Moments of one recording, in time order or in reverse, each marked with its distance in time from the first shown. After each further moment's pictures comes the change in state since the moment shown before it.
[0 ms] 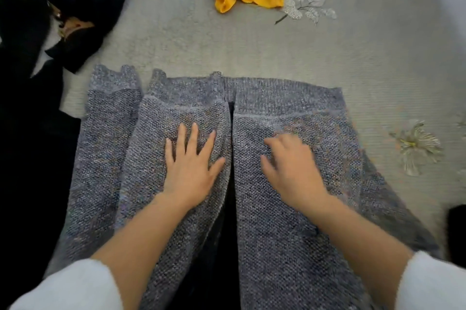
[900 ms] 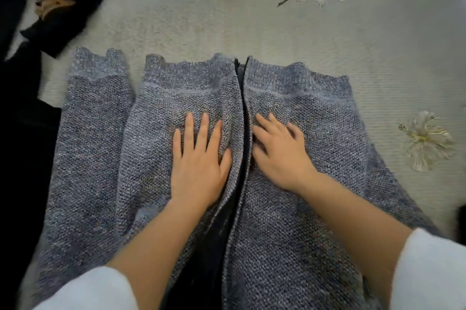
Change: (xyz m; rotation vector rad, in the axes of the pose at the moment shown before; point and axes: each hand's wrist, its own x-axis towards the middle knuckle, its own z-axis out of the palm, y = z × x) left_hand -0.001 0.026 0.014 0.073 0.238 0.037; right_hand 0.032 0.003 0.023 0.057 -0.130 -0.080
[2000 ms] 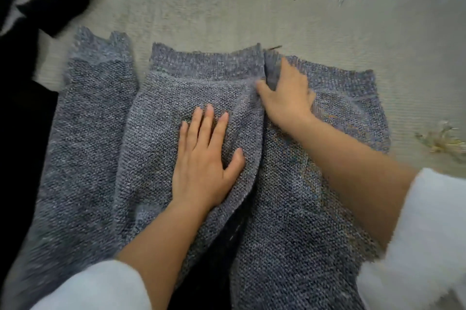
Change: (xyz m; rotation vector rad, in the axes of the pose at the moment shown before) left_hand 0.000 -0.002 0.003 -0.240 0.074 -0.022; right_hand 0.092 -0.014 -0.029 0.196 0.156 0.425
